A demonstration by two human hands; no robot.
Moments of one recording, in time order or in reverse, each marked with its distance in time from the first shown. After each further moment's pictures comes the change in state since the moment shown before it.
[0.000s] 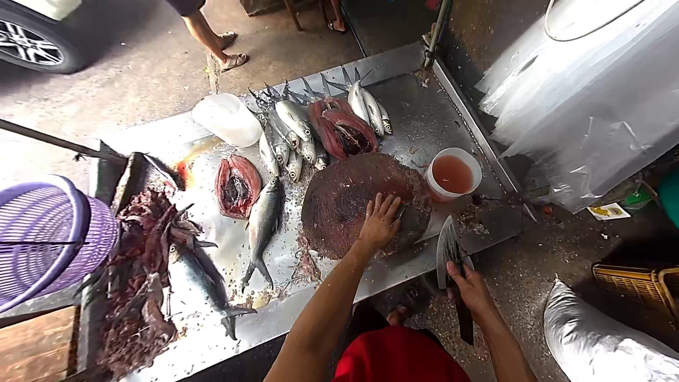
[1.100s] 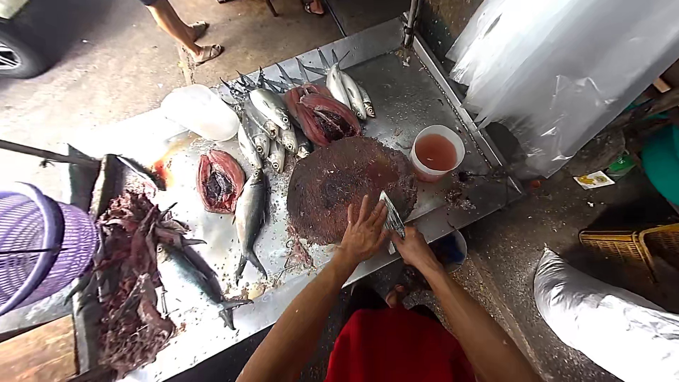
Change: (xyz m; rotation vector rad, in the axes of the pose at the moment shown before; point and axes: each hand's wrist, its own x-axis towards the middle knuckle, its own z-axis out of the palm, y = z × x) left_hand -0.084 0.029 0.001 0.186 -0.106 0.069; right_hand 0.036 -0.032 0.079 -0.602 -0.179 0.003
